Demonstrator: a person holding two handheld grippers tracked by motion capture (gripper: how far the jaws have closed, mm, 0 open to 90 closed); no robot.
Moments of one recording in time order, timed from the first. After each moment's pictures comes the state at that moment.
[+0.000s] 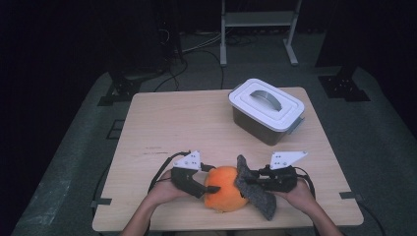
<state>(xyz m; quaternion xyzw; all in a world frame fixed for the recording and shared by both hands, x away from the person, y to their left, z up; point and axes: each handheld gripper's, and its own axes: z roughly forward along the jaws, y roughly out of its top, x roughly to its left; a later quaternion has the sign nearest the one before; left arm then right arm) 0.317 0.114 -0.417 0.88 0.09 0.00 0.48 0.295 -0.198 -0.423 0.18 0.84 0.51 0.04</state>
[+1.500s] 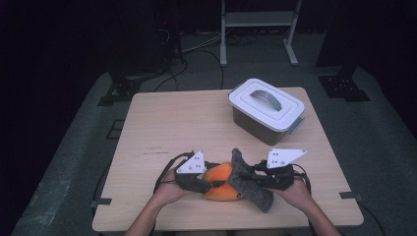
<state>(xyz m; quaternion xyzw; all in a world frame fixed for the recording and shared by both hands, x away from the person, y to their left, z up) 0.306 0.103 -0.404 0.86 0.04 0.12 0.50 0.293 -0.183 -0.395 0.15 0.83 0.54 0.08</state>
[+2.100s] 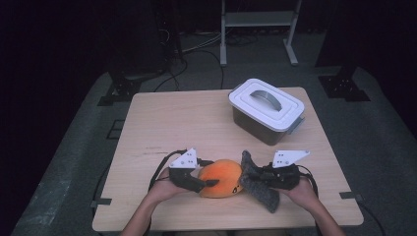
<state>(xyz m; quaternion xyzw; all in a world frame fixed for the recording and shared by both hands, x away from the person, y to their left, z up) 0.321 0.121 -0.421 0.86 0.08 0.06 0.51 0.304 -0.210 -0.426 0.19 0.84 0.50 0.08</state>
